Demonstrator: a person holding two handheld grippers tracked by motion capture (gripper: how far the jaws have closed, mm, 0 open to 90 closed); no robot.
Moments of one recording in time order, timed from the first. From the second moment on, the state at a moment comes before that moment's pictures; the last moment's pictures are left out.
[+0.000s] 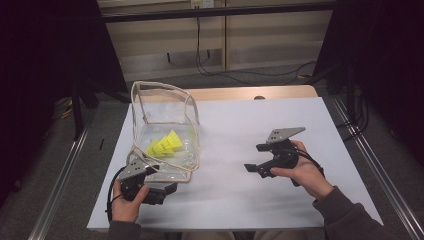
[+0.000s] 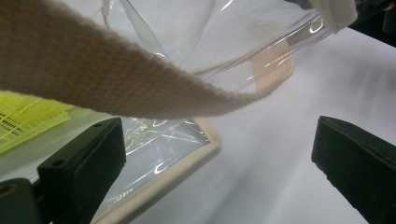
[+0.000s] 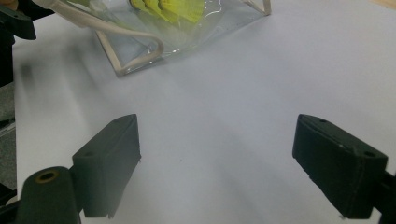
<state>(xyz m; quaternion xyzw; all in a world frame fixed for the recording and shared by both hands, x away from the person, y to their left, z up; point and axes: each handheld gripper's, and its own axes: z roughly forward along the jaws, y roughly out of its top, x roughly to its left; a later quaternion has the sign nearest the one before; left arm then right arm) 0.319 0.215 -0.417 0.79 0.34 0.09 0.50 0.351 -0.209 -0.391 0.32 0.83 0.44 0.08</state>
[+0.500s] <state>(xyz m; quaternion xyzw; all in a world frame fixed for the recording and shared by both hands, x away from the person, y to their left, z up) 0.319 0.215 -0.417 0.79 0.34 0.09 0.50 0.342 -0.223 -0.406 0.34 0.82 0.45 0.08</state>
